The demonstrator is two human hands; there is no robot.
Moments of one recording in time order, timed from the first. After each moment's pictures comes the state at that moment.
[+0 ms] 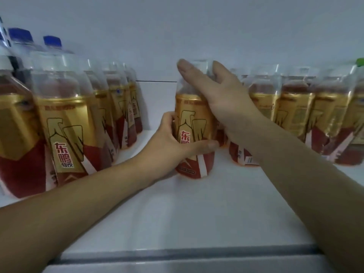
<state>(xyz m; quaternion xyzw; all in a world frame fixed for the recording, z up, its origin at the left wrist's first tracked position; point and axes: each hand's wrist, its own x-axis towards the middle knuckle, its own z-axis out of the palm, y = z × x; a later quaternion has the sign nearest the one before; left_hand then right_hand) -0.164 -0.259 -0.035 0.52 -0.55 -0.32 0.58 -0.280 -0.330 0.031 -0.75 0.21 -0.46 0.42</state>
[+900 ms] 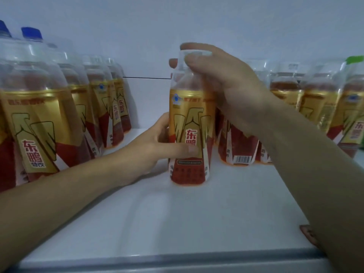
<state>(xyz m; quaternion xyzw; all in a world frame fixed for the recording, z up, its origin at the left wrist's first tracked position) -0.164 -0.261 -0.033 0.47 -0.61 -0.36 0.53 -0.306 -0.352 0.041 -0.77 0.11 -0.42 0.48</state>
